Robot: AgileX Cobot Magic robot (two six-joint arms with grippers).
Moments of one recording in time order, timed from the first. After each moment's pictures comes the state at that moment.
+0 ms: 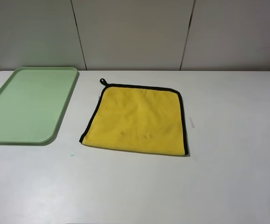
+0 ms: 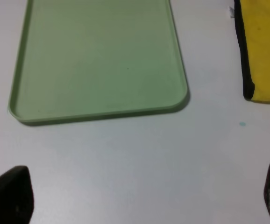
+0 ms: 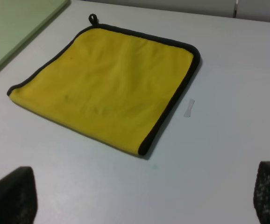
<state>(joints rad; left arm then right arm) -0.11 0.00 -0.49 0.11 1.05 0.01 0.39 -0.01 -0.49 0.12 1.02 -0.02</state>
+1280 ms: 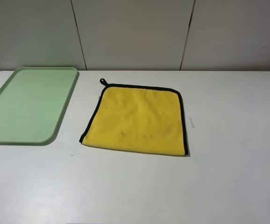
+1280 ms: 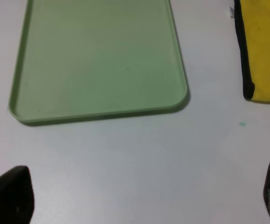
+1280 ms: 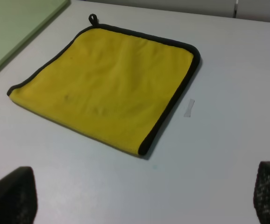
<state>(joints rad) -0.11 0.00 -0.49 0.11 1.05 0.00 0.39 -0.01 -0.49 0.12 1.02 -0.02</state>
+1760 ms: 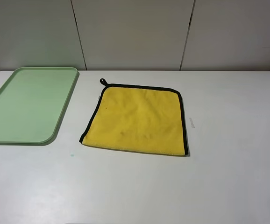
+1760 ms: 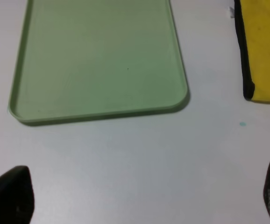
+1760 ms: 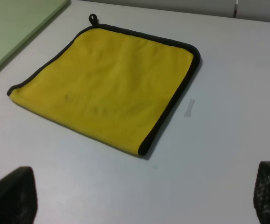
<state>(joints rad) -0.11 0.00 -0.49 0.11 1.05 0.01 0.39 -0.01 -0.49 0.12 1.02 -0.02</state>
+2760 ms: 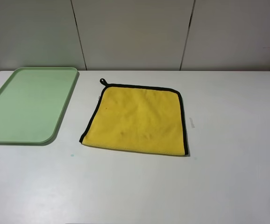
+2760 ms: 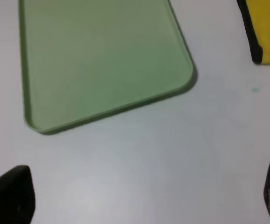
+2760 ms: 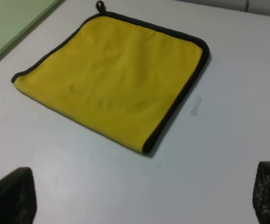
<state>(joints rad) -0.11 0.18 -0.56 0.11 1.06 0.24 0.39 0.17 -0.54 0.18 0.95 -0.16</state>
